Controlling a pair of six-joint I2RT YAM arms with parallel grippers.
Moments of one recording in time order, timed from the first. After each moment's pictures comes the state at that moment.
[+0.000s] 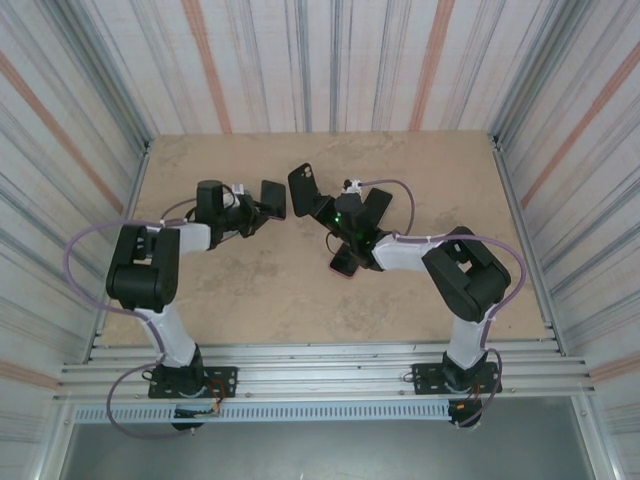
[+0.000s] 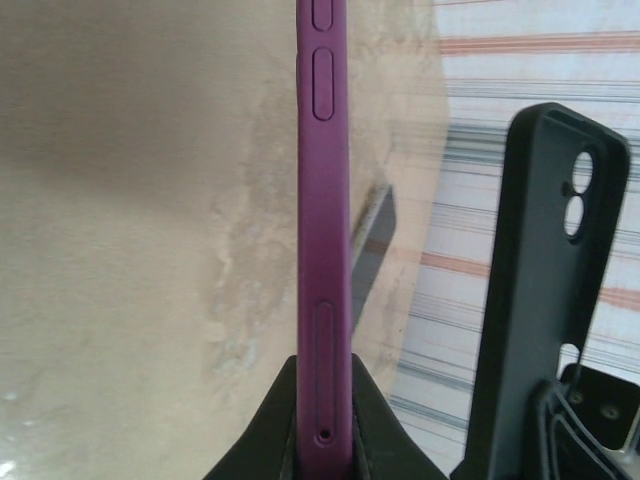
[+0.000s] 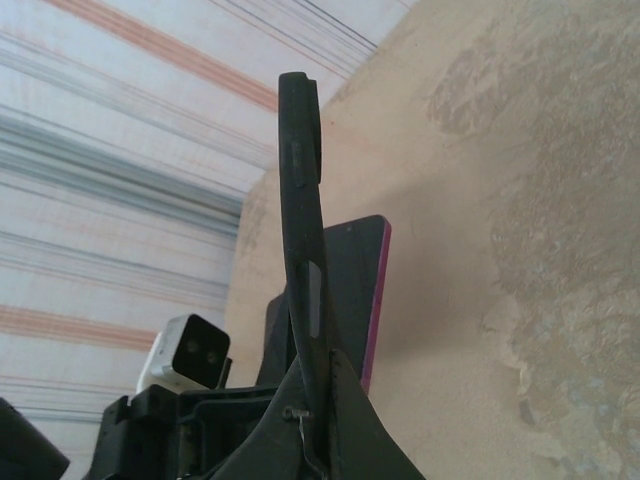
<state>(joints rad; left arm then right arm) -0.12 1.83 0.90 0.33 0.77 -1.08 0.72 1.84 0.97 0.60 0.13 1.12</state>
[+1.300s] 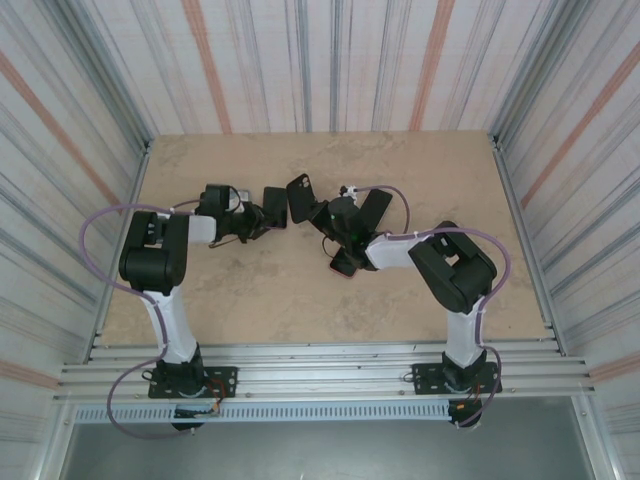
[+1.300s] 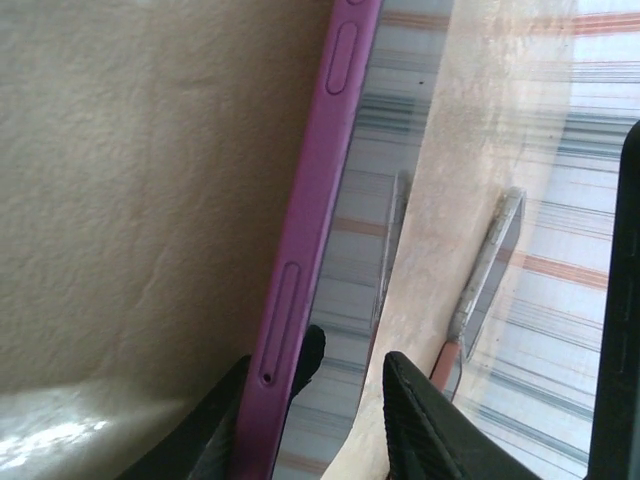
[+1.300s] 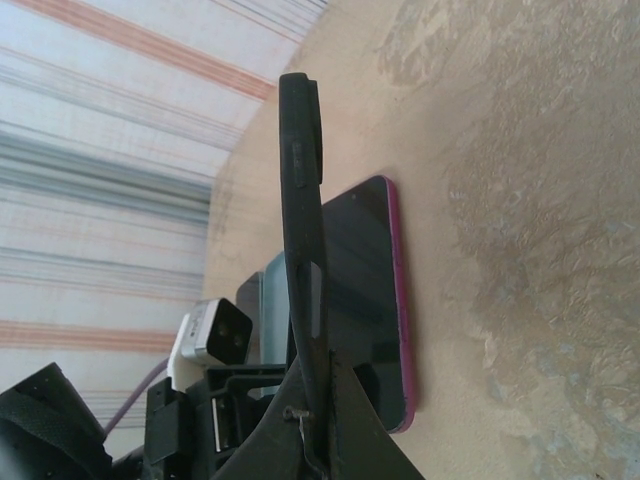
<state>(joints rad) -0.12 1.97 1.01 0.13 0.71 -0.89 0.72 1.94 1.00 0.59 0.11 1.19</state>
